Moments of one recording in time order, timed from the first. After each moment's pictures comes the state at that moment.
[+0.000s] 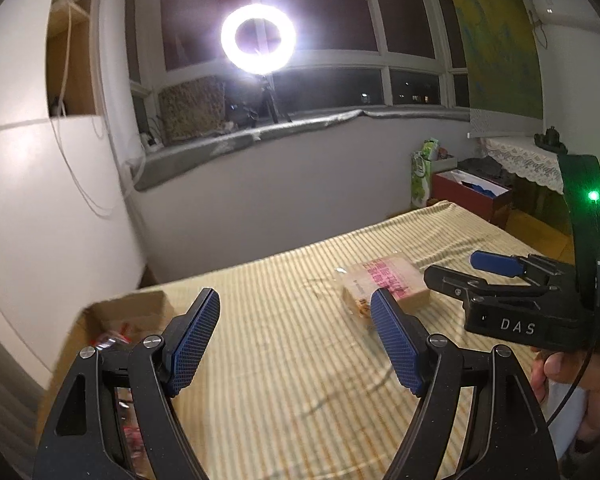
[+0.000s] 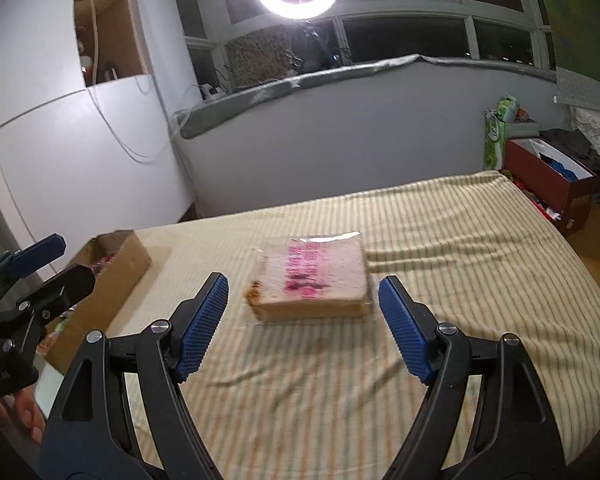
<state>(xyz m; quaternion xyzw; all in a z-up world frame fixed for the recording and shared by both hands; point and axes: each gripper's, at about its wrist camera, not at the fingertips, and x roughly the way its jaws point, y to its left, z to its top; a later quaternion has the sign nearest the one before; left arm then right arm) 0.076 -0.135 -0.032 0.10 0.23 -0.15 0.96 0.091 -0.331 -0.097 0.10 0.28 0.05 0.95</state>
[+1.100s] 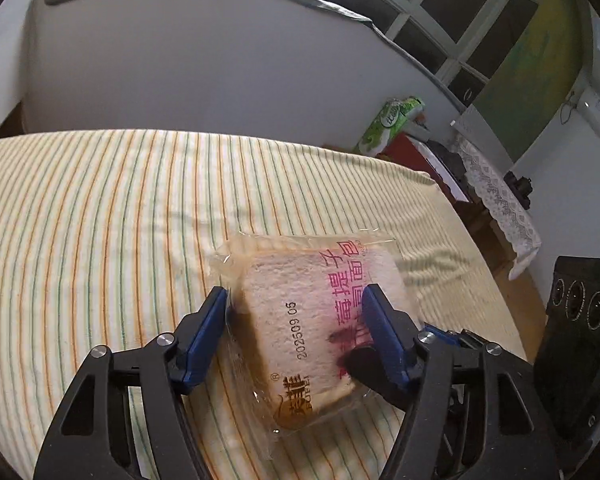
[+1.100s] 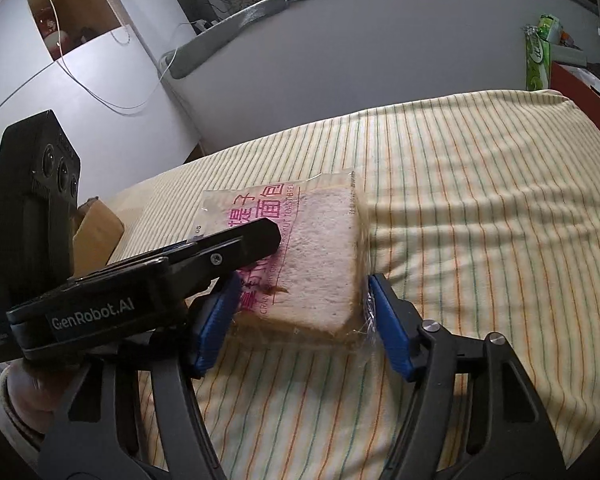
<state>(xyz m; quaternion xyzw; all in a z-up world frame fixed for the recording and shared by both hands) 0.226 -0.189 -0.132 -0.10 0.44 -0.26 0.85 0.190 -0.355 -0.164 0.14 0.40 0.13 0.90</state>
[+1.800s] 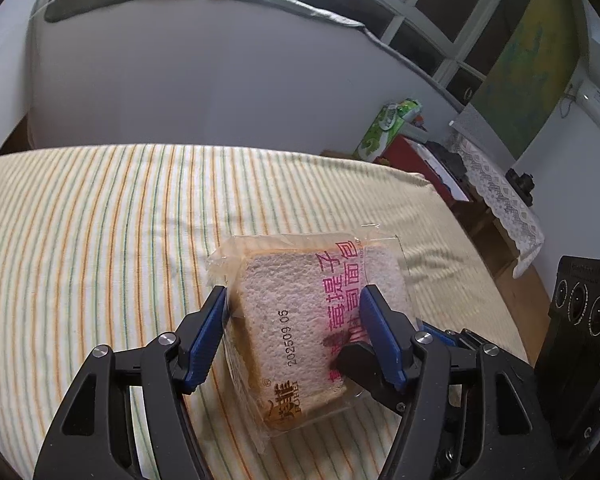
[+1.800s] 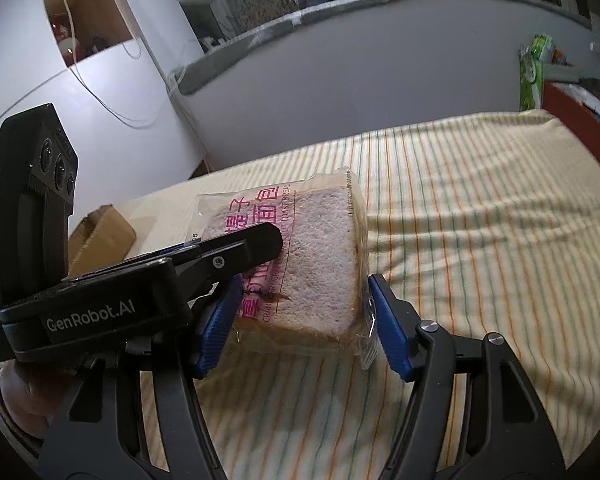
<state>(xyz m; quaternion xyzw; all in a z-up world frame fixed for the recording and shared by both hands) 0.214 -0.197 -0.116 -0.09 0.43 -0.26 0.86 0.148 -0.352 -0.138 0.14 0.35 0.12 0.92</state>
